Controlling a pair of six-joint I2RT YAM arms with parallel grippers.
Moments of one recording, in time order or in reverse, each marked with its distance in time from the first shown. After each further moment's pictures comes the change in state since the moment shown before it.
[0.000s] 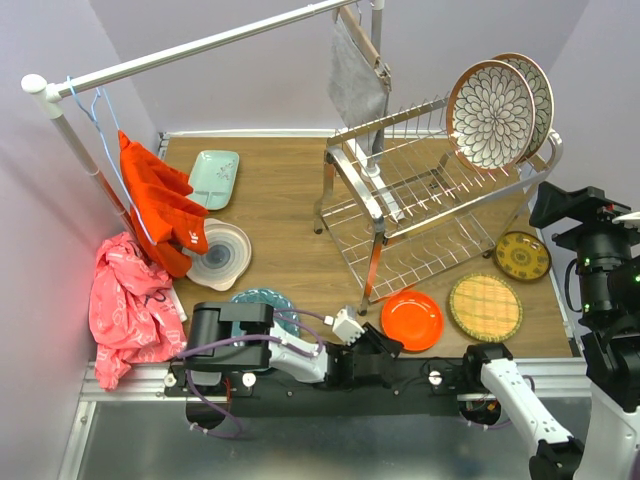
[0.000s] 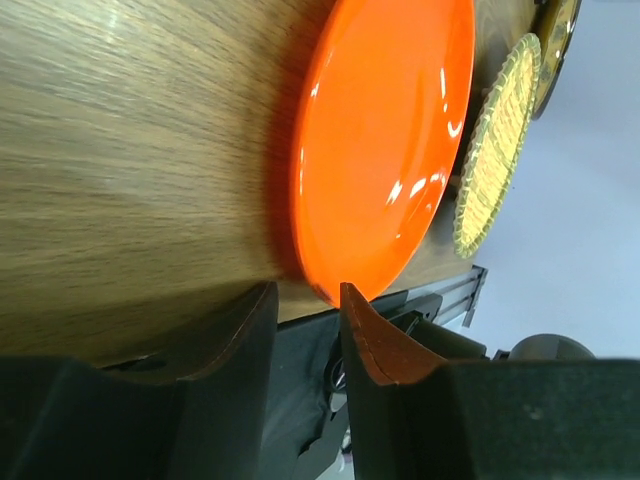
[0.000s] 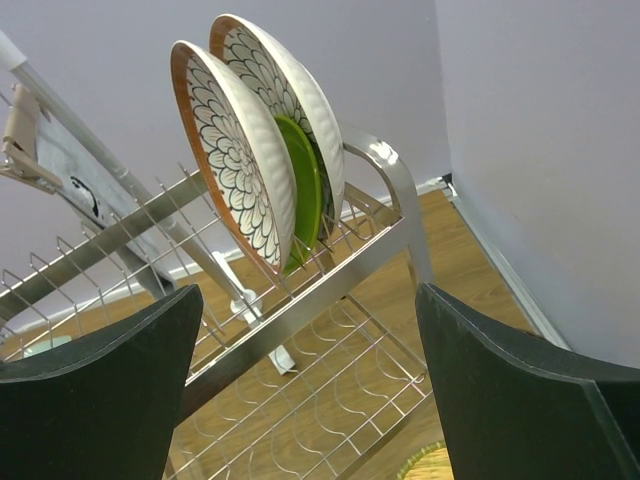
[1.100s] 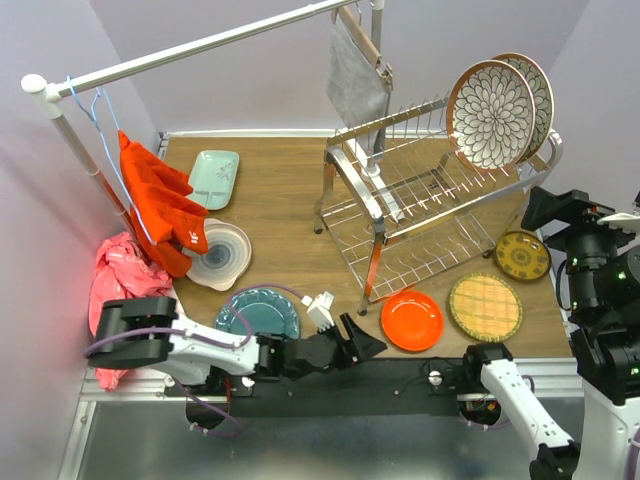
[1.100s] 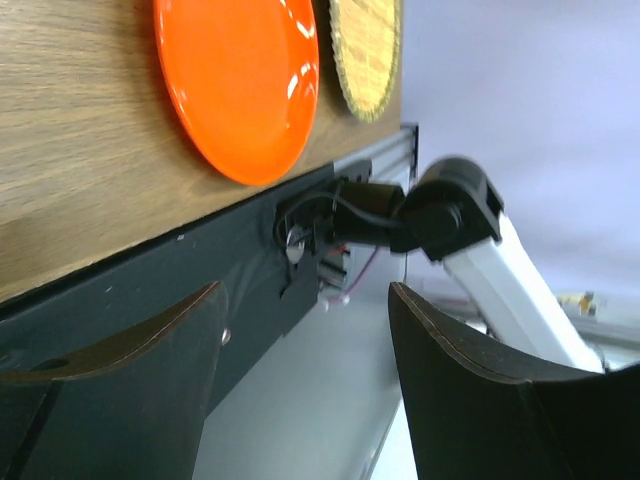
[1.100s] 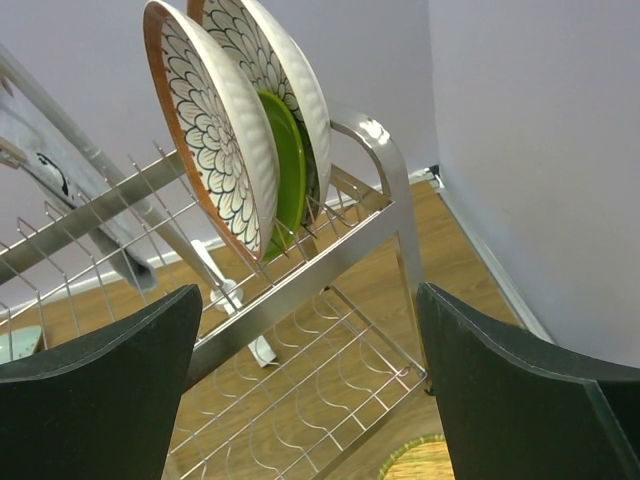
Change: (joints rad) left arm 0.053 -0.552 -0.399 0.271 0.245 0.467; right arm 0.014 -0.038 -0.105 0.048 0.018 -0.039
